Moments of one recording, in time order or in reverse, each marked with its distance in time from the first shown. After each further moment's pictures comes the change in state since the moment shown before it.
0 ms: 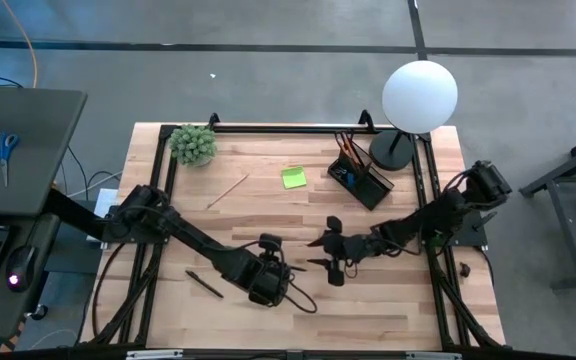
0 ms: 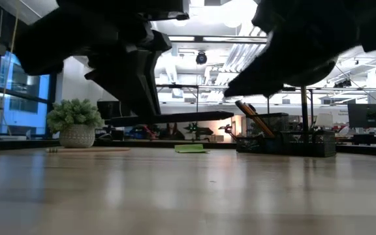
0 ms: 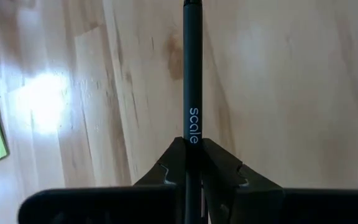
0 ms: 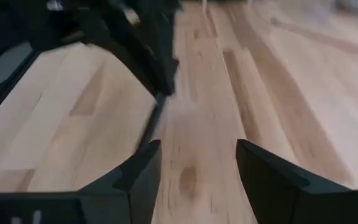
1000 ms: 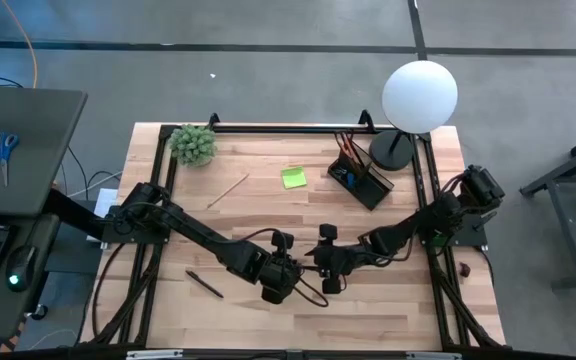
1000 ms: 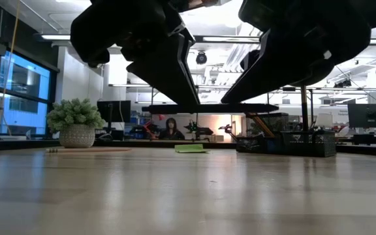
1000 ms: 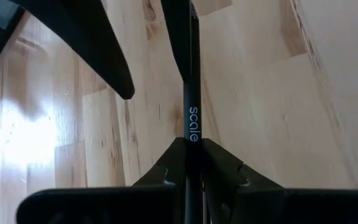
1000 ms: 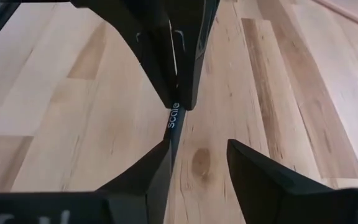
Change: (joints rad) left arm 0.039 -0.001 0.000 0.210 0.045 0.095; right arm 0.037 0.072 0.197 -0.343 0.020 -0.012
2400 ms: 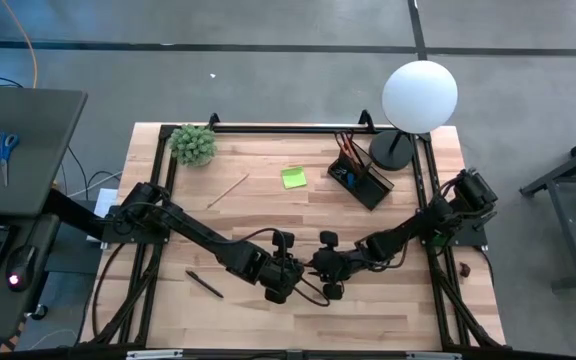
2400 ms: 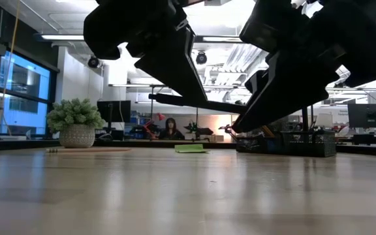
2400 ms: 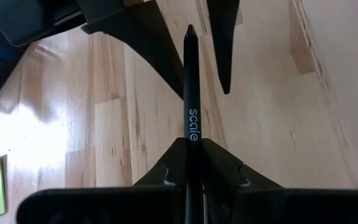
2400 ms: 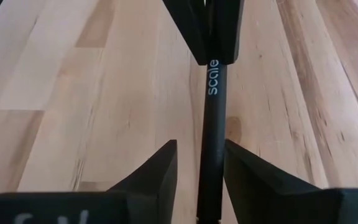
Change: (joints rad) left arm 0.000 -0.002 0.001 0.032 -0.044 -0.013; right arm 0.024 0.067 -0.001 0.002 -0.056 0.098
